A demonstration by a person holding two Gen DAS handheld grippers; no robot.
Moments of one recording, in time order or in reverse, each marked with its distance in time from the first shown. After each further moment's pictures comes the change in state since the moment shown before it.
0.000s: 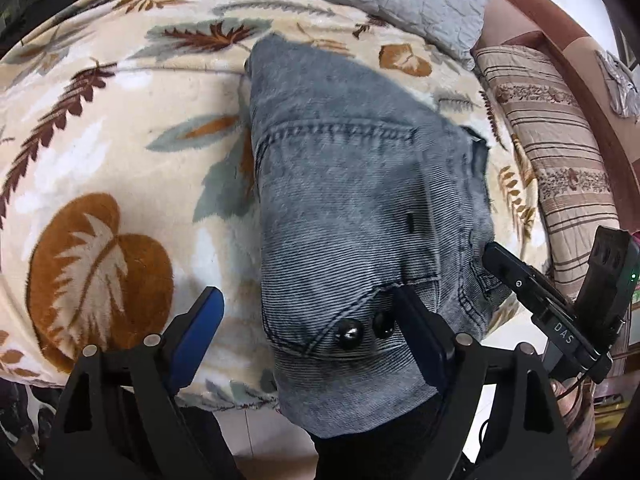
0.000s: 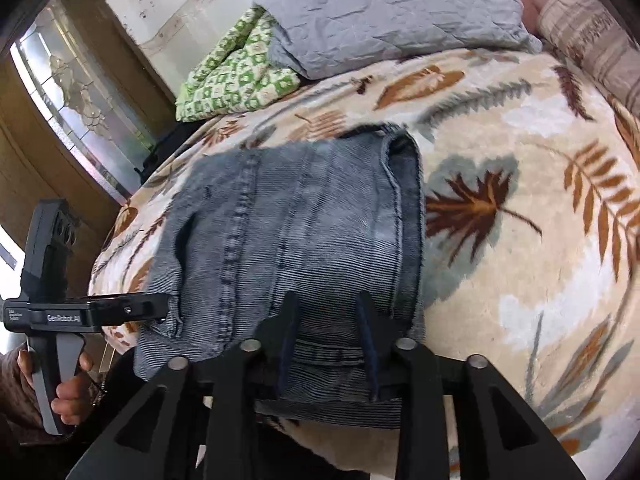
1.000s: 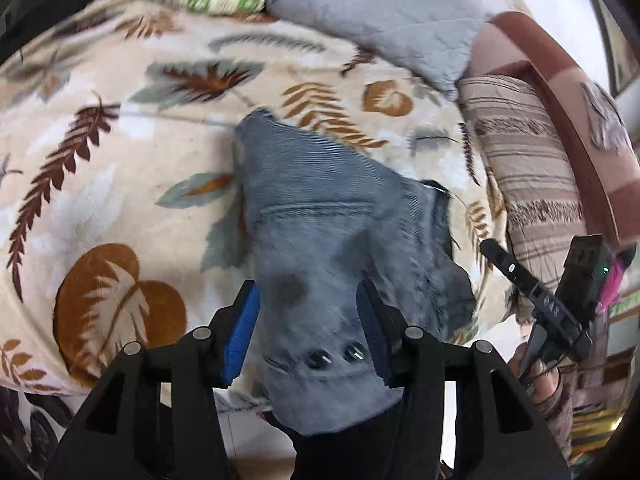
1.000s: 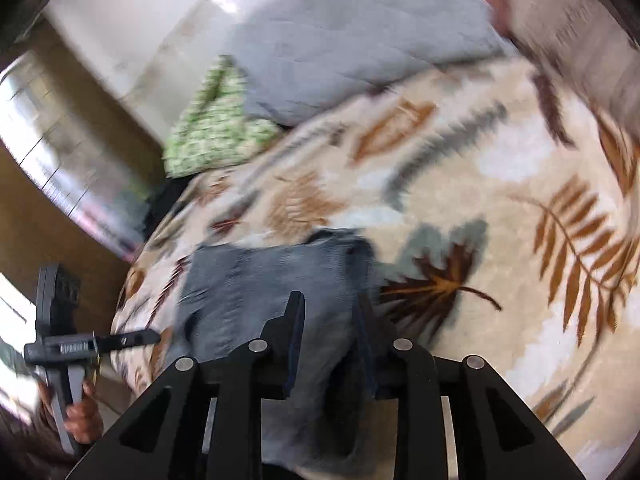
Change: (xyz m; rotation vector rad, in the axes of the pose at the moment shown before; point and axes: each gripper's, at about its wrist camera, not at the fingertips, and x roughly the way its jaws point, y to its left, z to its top) left arm -0.043 -0.004 0.022 -0.023 -0.032 -0.076; right arm -0.030 -0.023 0.055 0.102 -0.076 0.041
